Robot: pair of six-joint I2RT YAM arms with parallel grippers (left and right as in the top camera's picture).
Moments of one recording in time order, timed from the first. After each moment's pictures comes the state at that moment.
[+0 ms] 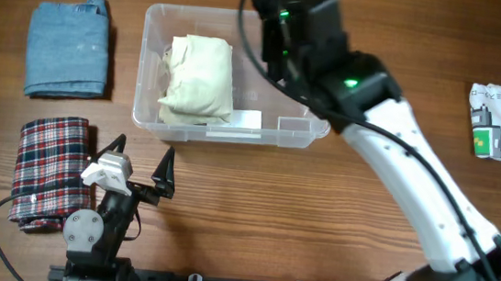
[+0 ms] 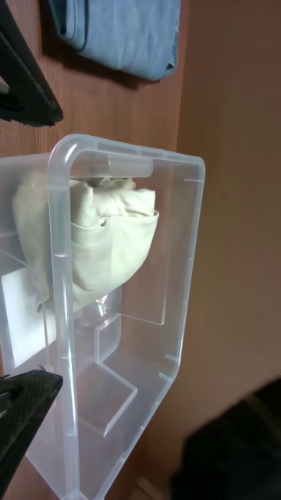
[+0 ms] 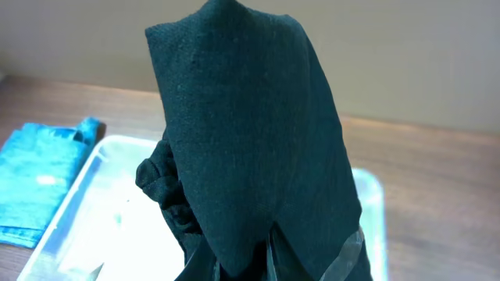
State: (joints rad) left arm 0.01 0.01 0.01 -0.05 0.24 -0.20; right arm 0.63 1.70 1.75 -0.65 0.30 0.30
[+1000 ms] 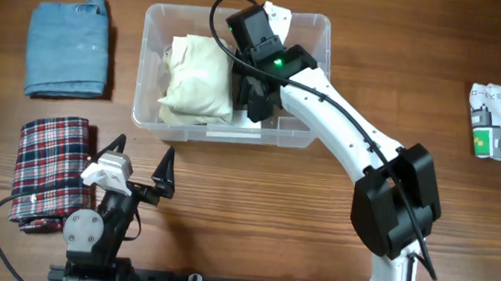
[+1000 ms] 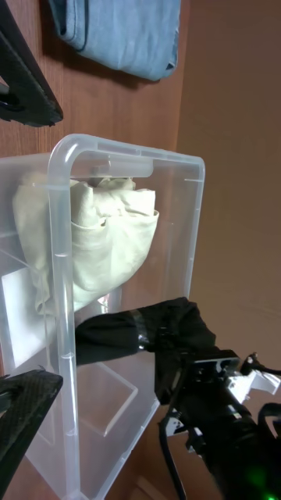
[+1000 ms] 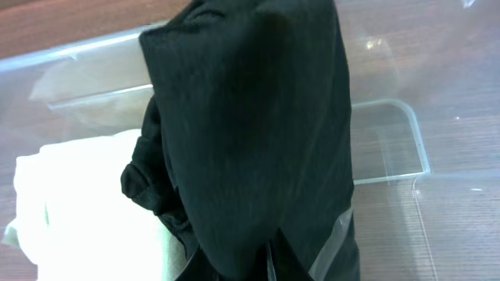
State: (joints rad) left arm 0.01 0.01 0.01 -0.05 0.24 -0.20; right arm 0.64 2.07 1.75 -0.62 0.32 0.67
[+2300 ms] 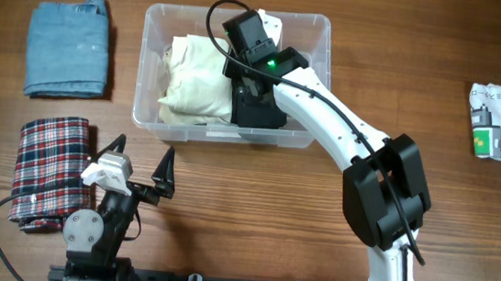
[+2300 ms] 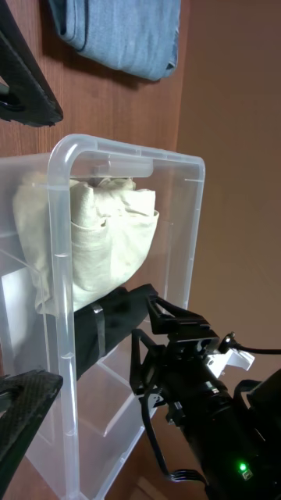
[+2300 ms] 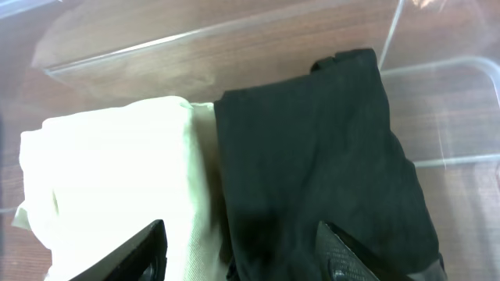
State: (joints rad) left arm 0.01 0.01 0.01 -0.05 0.24 -0.20; right arm 0.64 2.13 1.75 -0.58 0.20 0.70
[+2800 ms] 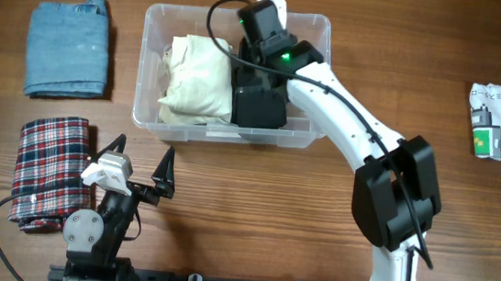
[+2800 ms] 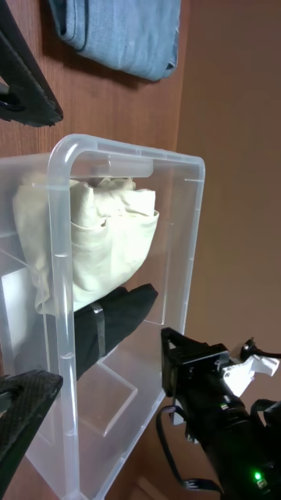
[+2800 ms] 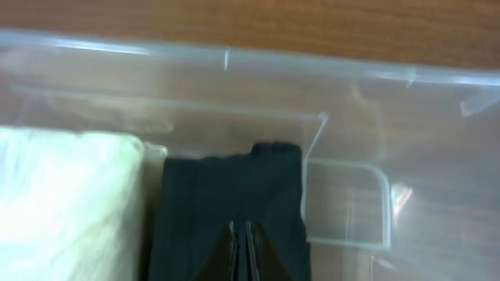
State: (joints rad) left arm 0.01 0.01 0.01 -0.05 0.24 -0.20; right arm 0.58 2.10 1.75 -0.52 0.27 0.33
